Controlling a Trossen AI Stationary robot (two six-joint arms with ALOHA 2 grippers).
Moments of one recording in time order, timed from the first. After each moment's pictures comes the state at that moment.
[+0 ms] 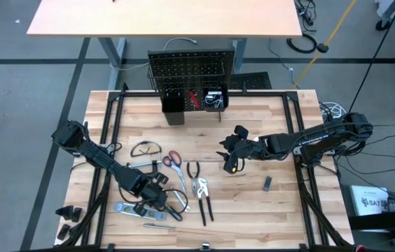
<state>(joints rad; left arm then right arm) -0.55 1.63 0.78 -0.45 -0.03 0.04 0.14 1.38 0.86 -0.14 0.41 0.27</state>
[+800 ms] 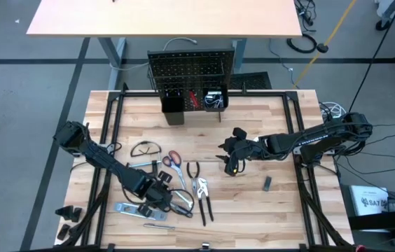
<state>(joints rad) -0.55 1.63 0.97 -0.65 -0.05 -0.03 0.14 1.38 0.86 -0.14 0.33 0.27</state>
